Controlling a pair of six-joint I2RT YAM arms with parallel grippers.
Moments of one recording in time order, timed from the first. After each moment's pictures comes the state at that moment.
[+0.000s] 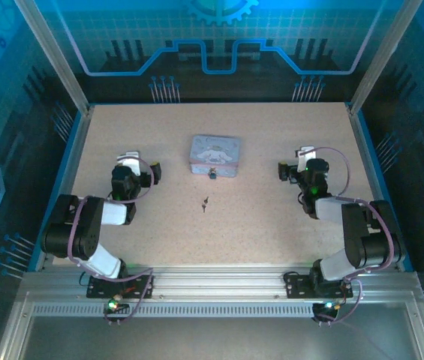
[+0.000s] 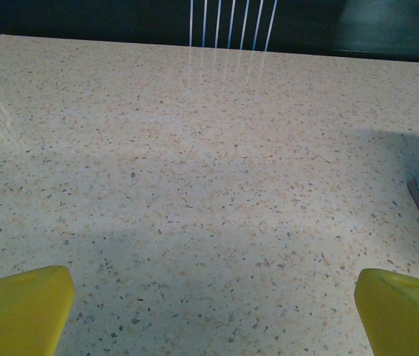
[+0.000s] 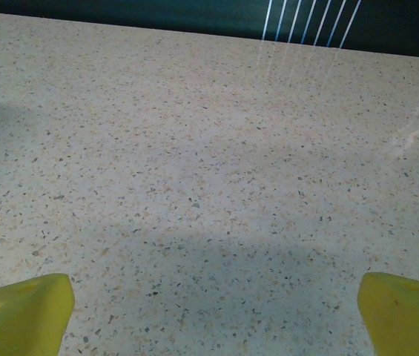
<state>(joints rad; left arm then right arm) -0.02 1.58 0.40 0.84 -0.04 -0.11 0.07 1.50 0.49 0.58 0.08 -0.06</state>
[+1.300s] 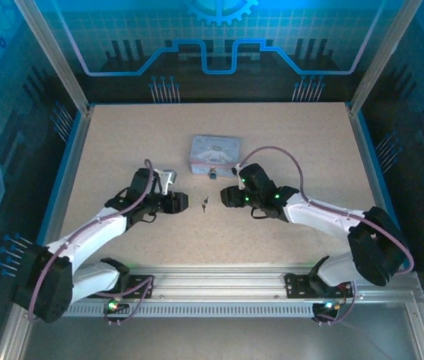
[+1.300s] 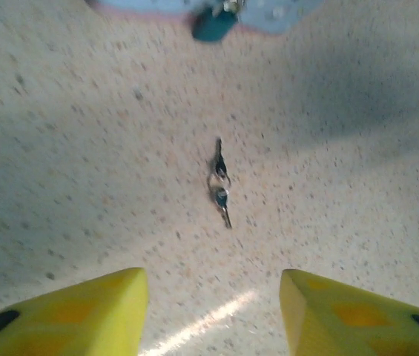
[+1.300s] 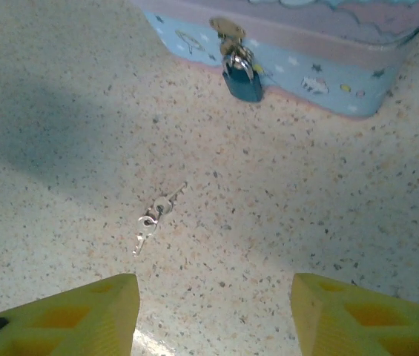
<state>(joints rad) -0.39 1.16 0.58 -0.26 0.33 -0.41 0.73 1.41 0.80 -0.18 0.00 0.47</state>
